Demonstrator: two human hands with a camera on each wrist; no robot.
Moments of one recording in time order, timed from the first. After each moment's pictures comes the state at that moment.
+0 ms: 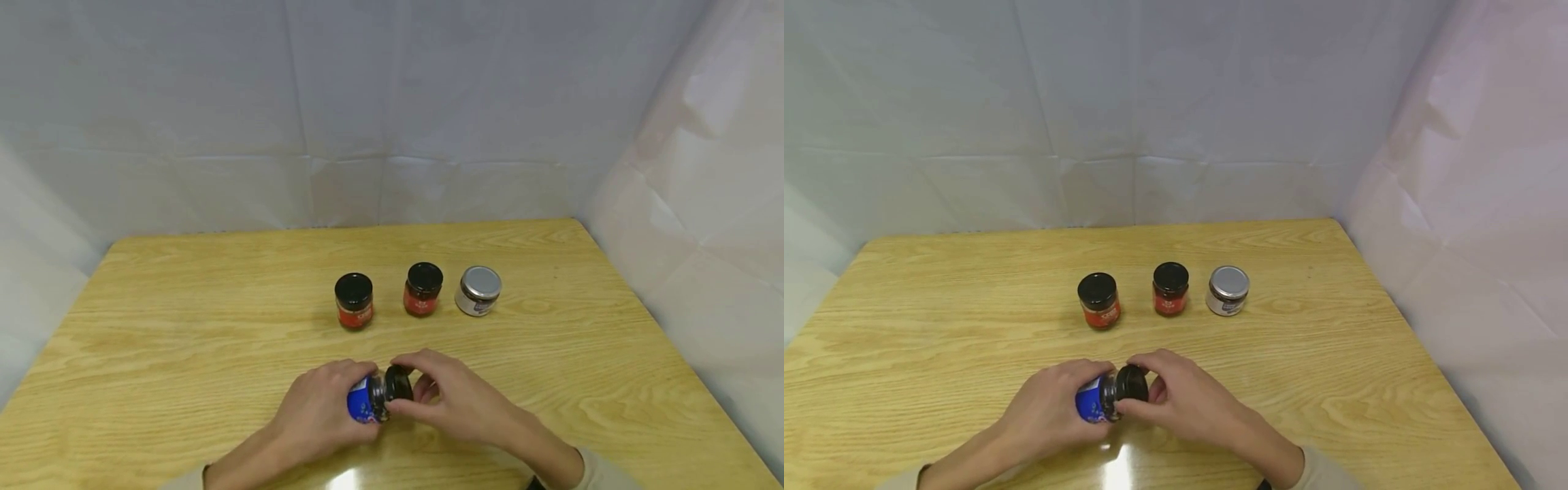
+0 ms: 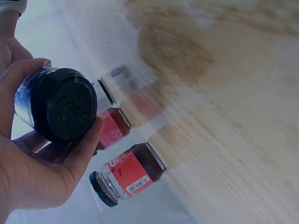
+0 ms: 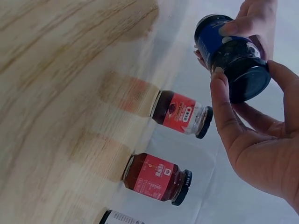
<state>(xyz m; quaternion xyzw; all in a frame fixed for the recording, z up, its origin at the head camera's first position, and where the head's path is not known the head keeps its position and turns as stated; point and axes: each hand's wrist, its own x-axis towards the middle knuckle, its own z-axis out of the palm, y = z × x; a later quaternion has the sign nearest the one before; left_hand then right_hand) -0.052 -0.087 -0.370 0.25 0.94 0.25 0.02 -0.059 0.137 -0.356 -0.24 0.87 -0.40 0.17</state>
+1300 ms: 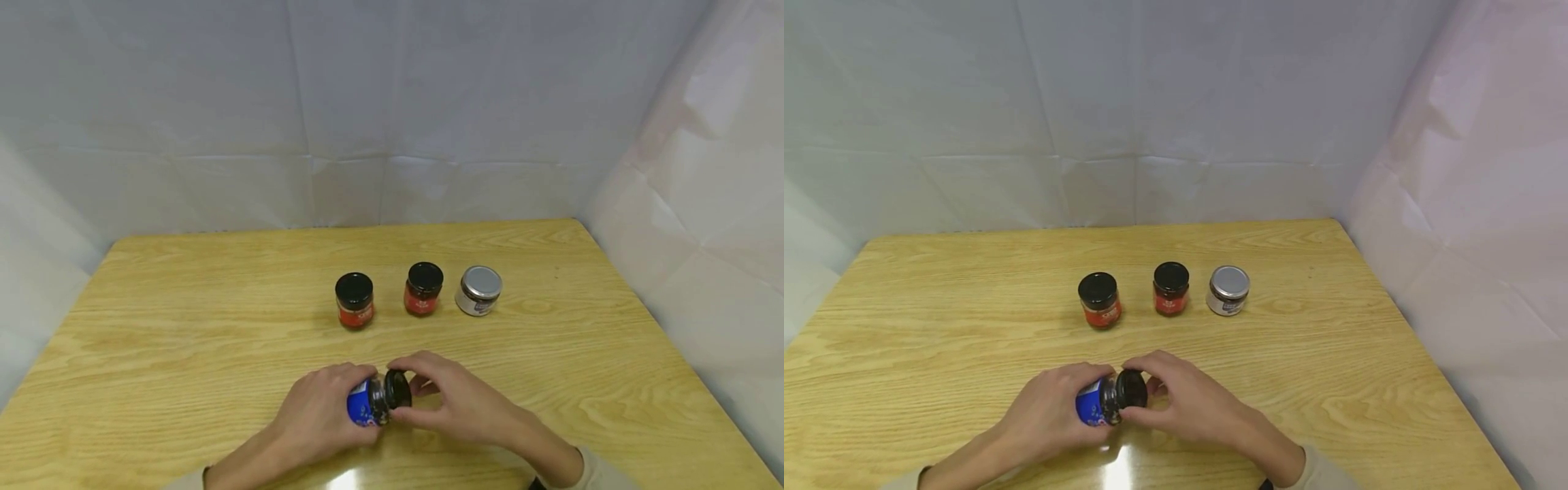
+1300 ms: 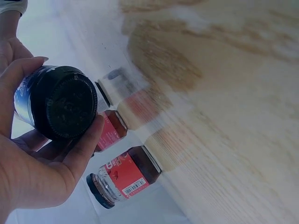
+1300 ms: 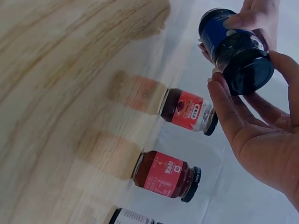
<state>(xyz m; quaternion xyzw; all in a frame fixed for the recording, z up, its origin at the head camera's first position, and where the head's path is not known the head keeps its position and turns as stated) -0.050 -0.088 -0.375 0.25 0.94 0.24 0.02 -0.060 0.141 -0.361 -0.27 0.85 -0.41 0.18</state>
